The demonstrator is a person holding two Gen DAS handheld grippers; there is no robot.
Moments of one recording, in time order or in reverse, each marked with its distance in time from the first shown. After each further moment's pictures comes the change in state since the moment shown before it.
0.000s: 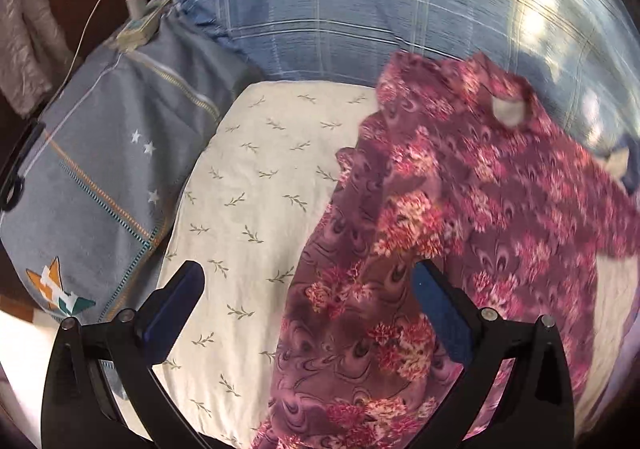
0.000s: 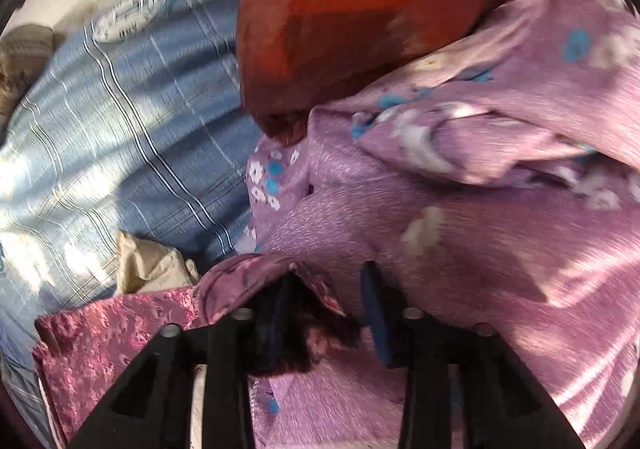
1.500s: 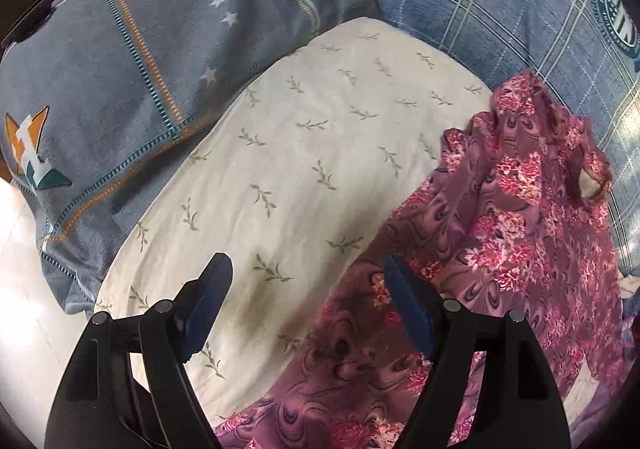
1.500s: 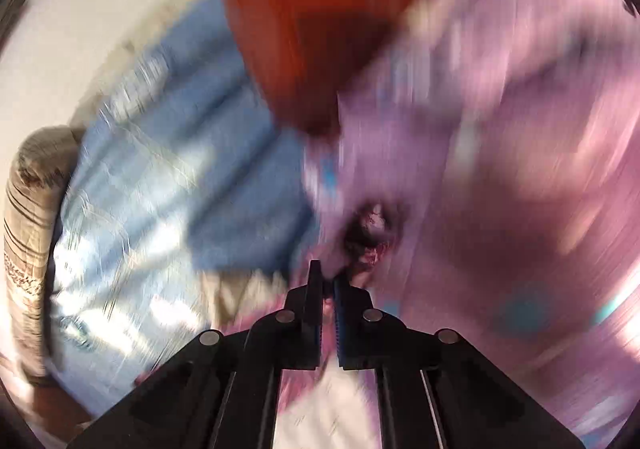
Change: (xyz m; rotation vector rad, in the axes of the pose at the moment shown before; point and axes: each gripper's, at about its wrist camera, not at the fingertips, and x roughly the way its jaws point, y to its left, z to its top) left arm 0.032 0.065 -0.044 -0.410 0.130 0.040; right arm -0.022 0.002 0.002 0.304 -0.070 0.228
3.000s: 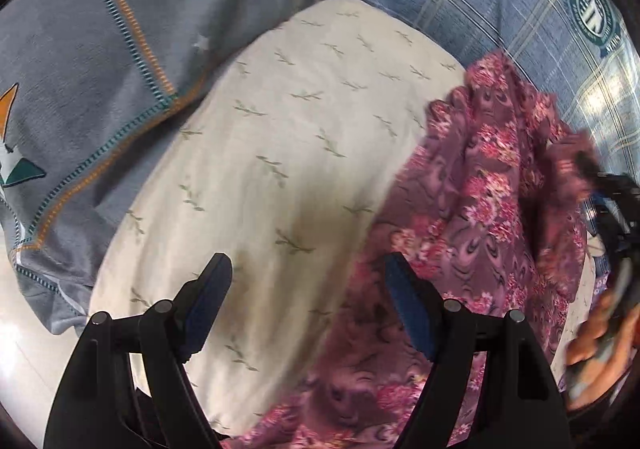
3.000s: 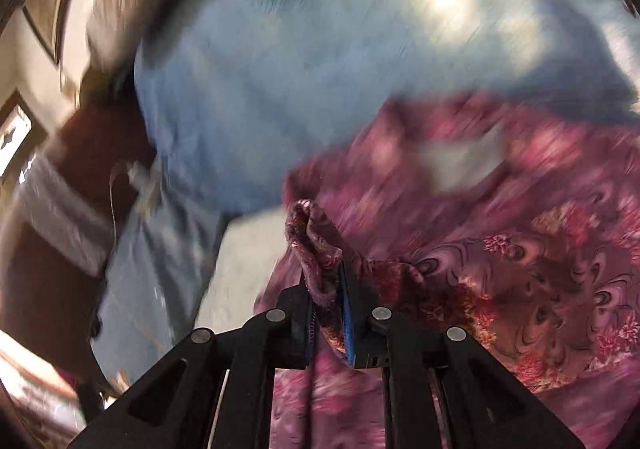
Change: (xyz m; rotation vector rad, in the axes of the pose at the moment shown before) left arm 0.006 0.050 -0.011 0.059 0.076 -0.183; right arm 0.076 0.399 -0.427 -0.643 0.612 0.502
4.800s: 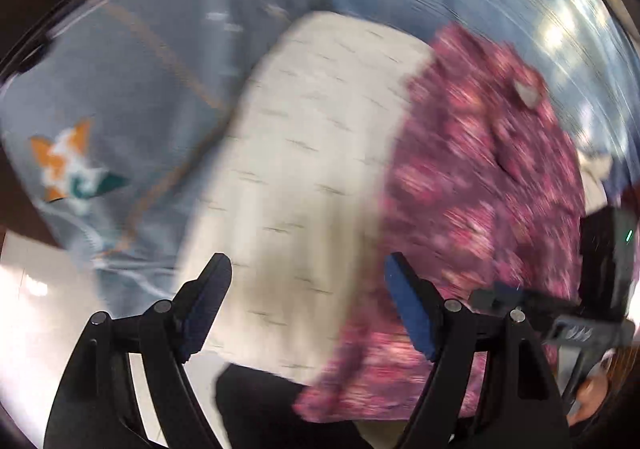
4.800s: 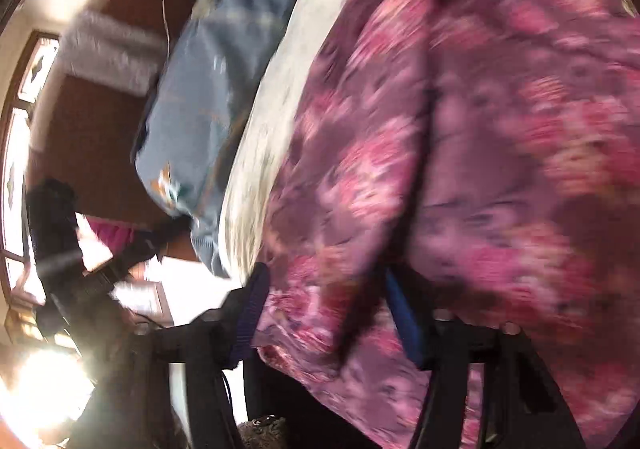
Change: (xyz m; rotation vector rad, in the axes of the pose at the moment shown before) left arm -0.072 0.024 -0.036 0.201 -0.063 0.062; right arm 0.004 0.030 -0.190 -0.050 0.549 0.232
